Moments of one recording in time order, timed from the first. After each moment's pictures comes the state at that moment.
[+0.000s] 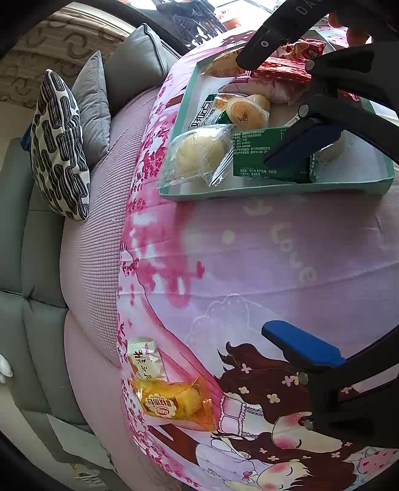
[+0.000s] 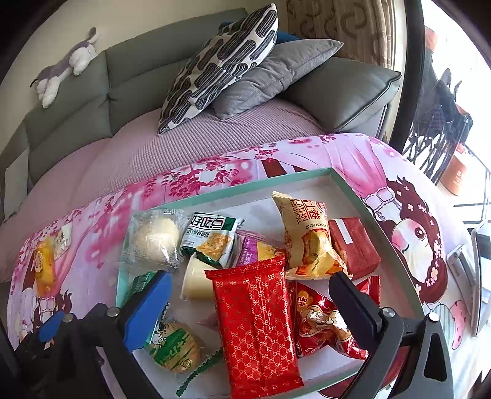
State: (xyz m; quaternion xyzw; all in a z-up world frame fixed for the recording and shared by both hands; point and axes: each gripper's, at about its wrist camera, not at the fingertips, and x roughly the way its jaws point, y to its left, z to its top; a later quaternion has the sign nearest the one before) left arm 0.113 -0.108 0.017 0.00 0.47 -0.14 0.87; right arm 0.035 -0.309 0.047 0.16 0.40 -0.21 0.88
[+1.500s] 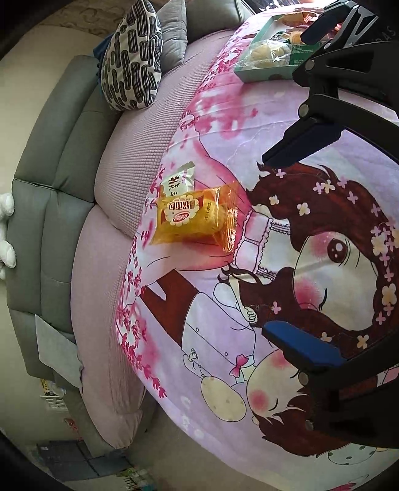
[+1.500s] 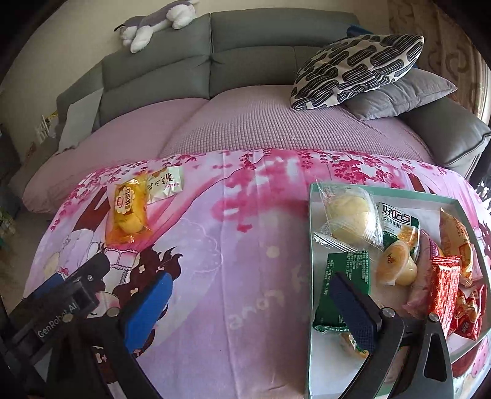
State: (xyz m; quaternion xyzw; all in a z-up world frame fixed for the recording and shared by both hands) left arm 0.131 0.054 0.026 -0.07 0.43 0.01 0.90; right arm 0.093 -0.139 0.039 0.08 0.42 -0.05 0.90
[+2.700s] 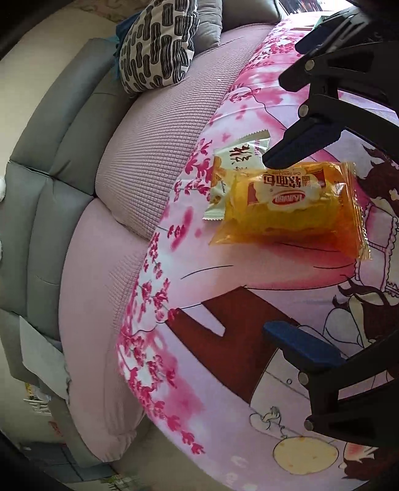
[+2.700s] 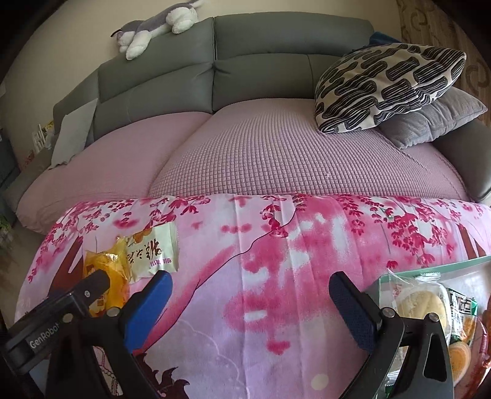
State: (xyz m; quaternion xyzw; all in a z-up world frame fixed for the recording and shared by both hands) left arm 0.248 0.072 -0.001 -0.12 0.44 -0.01 0.89; right arm 0.220 -0.131 0.020 0.09 0.39 -0.05 0.92
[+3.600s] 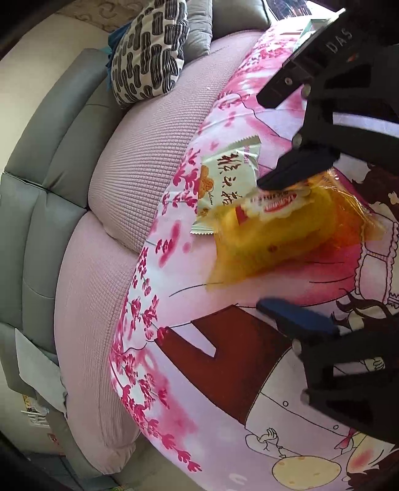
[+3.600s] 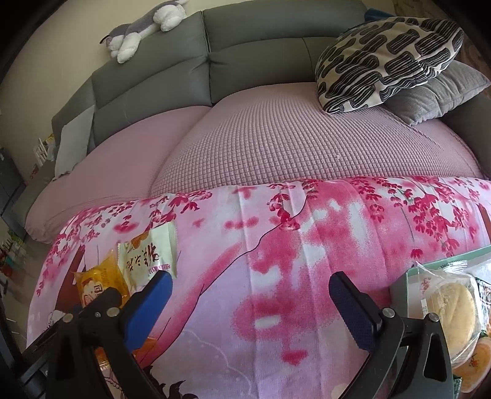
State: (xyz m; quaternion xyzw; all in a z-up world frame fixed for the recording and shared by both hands) left arm 0.250 0.066 -0.010 -0.12 0.44 -0.04 0.89; right arm 0.233 -0.134 0.004 0.13 0.40 -0.03 0.91
